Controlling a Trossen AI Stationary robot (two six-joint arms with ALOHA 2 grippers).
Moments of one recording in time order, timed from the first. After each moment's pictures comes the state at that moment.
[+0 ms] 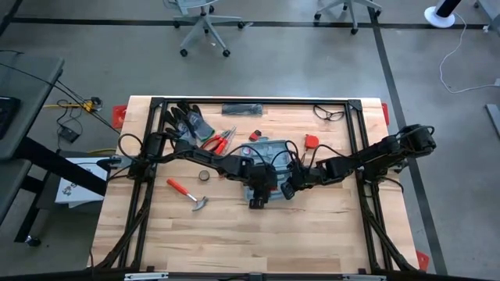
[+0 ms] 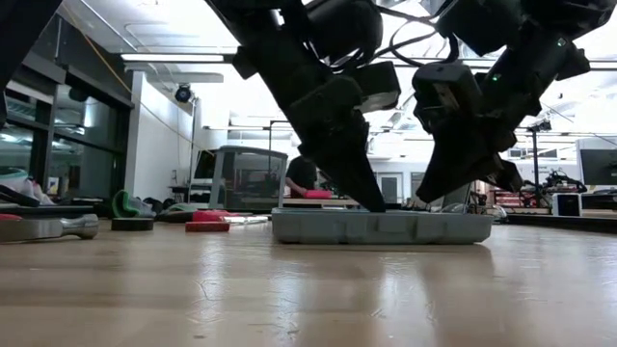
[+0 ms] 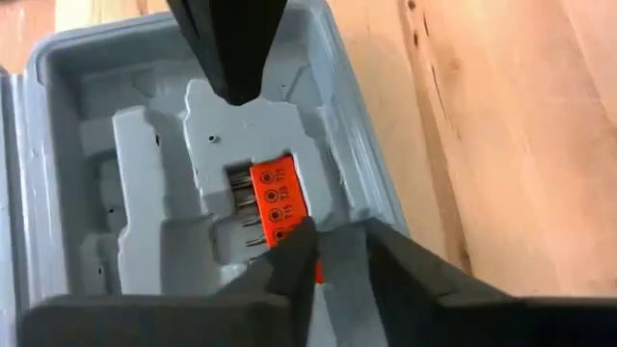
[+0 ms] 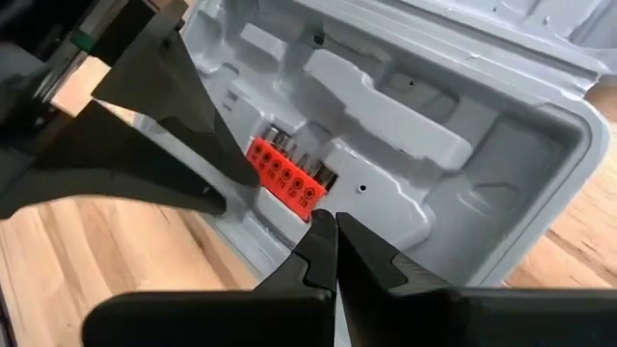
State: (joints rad) left arm -0.10 2.10 1.43 -0.29 0.08 0.03; right arm 0.20 1.49 0.64 -0.04 0.14 1.06
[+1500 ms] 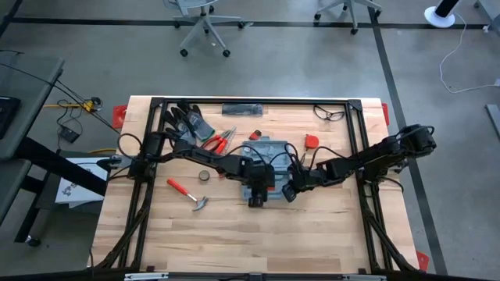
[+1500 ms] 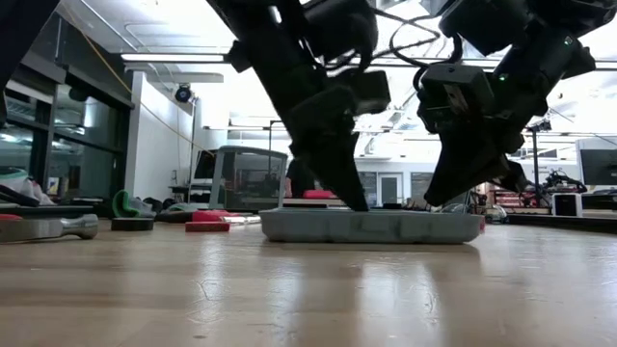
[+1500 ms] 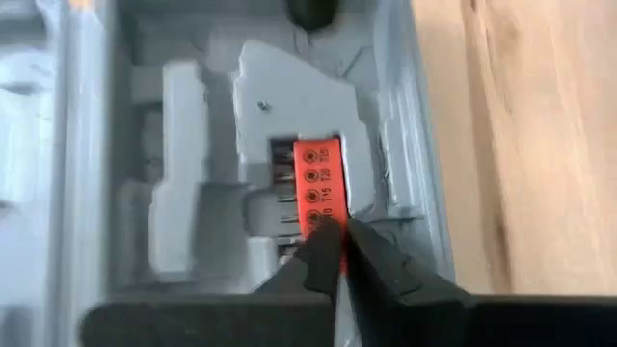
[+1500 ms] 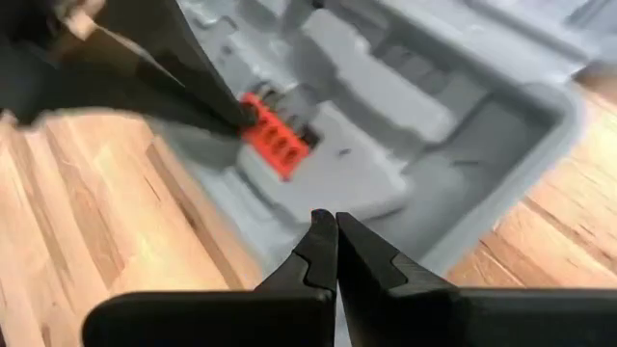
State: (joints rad) left arm -0.09 2.07 1.42 -0.36 0.00 -0.04; right arm 0.22 1.49 0.64 -0.07 0.14 1.03
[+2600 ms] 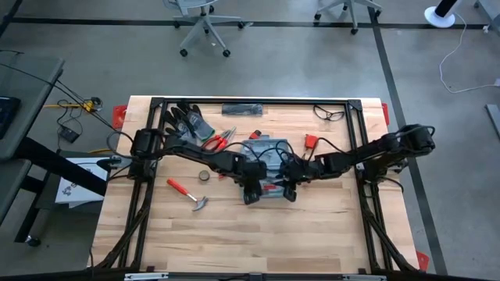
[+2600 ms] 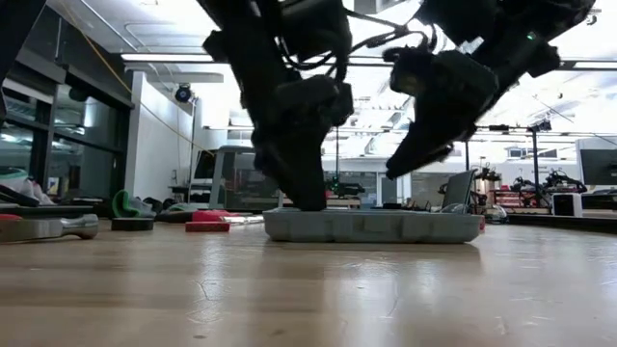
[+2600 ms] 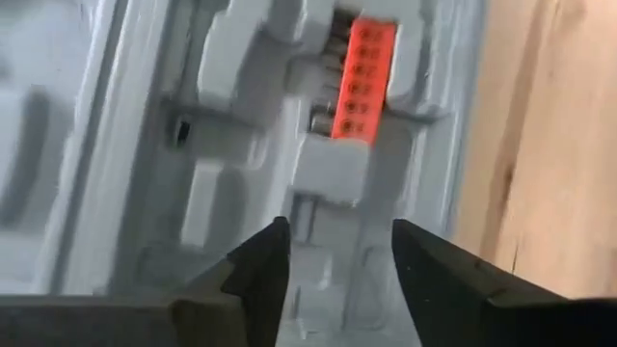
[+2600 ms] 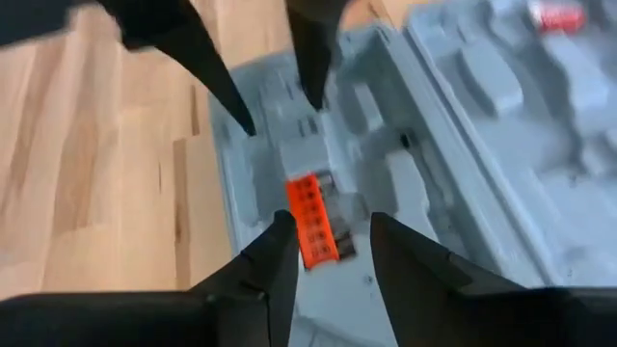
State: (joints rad) left arm -0.08 1.98 1.33 -0.47 0.01 -0.36; right arm 0.14 1.51 0.69 0.04 0.09 0.32
